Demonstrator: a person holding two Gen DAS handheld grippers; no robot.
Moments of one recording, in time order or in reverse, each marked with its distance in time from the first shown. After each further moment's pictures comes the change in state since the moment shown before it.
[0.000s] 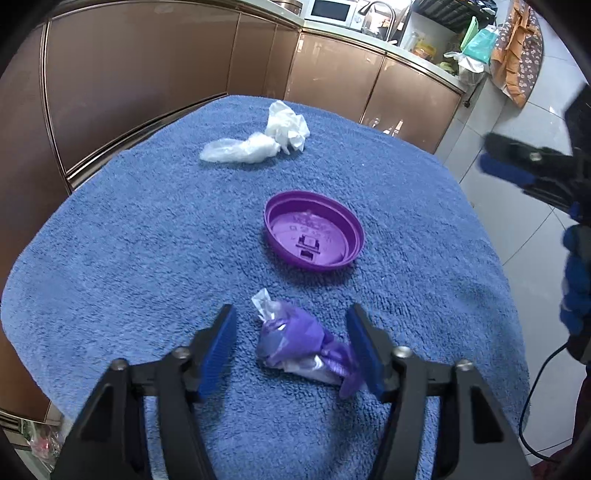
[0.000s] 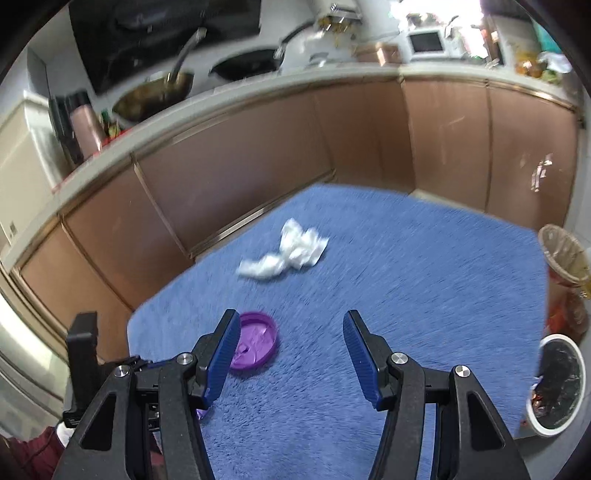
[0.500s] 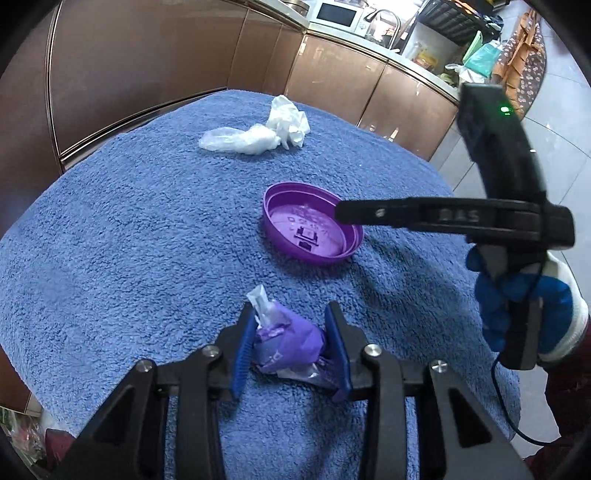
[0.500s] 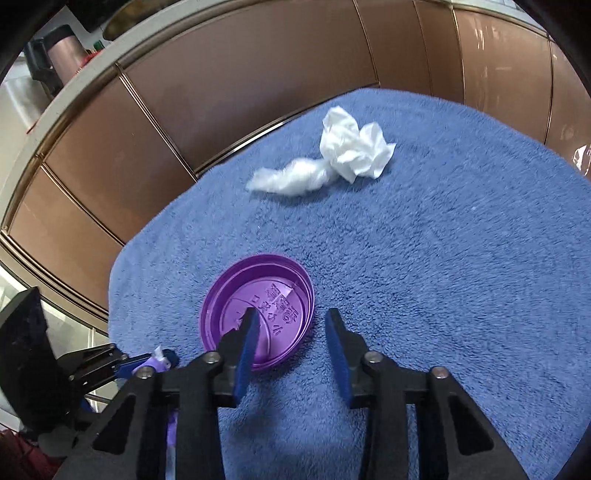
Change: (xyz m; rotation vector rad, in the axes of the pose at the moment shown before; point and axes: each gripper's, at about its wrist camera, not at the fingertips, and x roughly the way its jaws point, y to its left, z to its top) left arm 0.005 0.006 -0.006 -0.050 -0.016 -0.059; right arm 0.132 0.014 -0.016 -0.031 0.293 0.094
